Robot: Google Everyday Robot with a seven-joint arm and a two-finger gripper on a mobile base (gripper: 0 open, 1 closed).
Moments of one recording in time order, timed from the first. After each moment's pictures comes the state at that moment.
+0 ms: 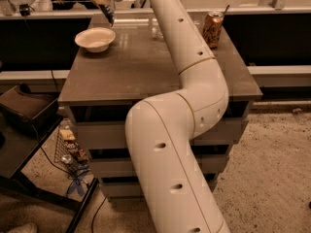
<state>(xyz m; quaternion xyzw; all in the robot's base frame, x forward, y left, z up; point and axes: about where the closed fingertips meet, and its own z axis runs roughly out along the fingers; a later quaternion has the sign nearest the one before) 0.875 0.167 0.992 -0.59 0.60 0.07 0.53</state>
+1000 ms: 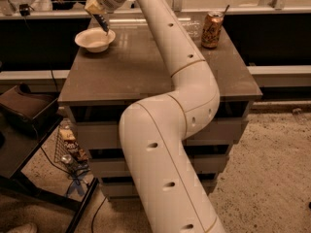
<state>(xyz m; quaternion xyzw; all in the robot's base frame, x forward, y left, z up) 0.874 0.192 0.961 -0.62 0.60 0.08 0.50</state>
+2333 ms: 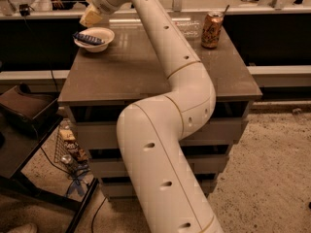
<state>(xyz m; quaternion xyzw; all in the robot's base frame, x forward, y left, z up) 0.874 0.204 0.945 -0.62 0.60 0.09 0.50</state>
